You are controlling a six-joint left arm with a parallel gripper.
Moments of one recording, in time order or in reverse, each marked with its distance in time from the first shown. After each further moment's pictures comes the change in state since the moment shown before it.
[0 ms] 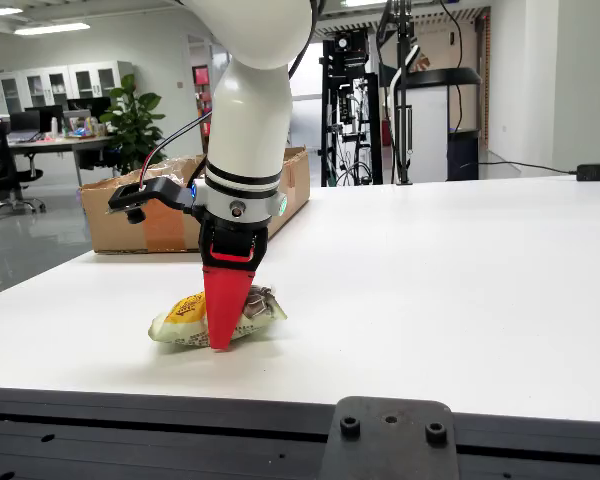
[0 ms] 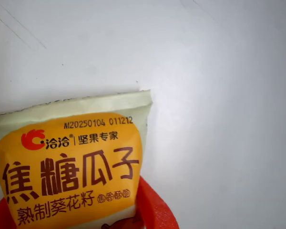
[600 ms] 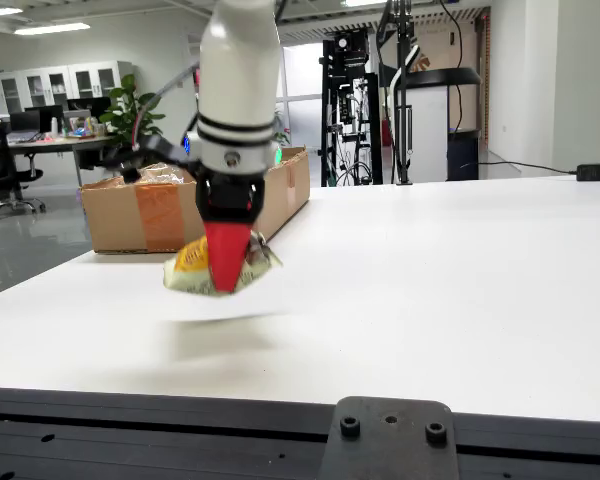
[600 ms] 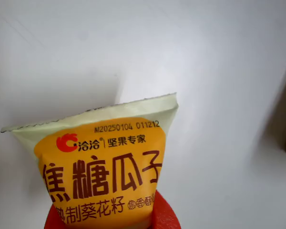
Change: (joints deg) arm 1.1 -7.2 3.8 0.4 -0.2 0.0
